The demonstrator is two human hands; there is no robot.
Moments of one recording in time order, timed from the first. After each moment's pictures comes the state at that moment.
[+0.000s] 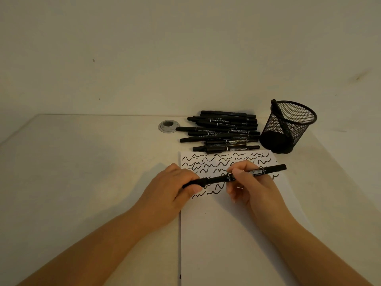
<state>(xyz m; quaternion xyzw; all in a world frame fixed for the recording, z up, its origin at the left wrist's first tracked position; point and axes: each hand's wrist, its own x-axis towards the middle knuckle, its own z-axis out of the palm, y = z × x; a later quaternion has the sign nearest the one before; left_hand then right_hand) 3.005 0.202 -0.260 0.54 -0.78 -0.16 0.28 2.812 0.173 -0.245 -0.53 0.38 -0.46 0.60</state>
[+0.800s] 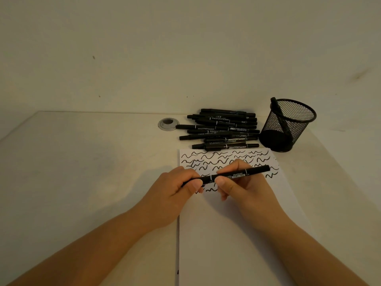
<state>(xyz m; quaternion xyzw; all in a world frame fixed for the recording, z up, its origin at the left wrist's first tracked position) 2.997 0.208 -0.260 0.51 -0.72 -0.27 0.37 2.817 0.182 -0.241 -0.62 0.37 -0.43 0.54</state>
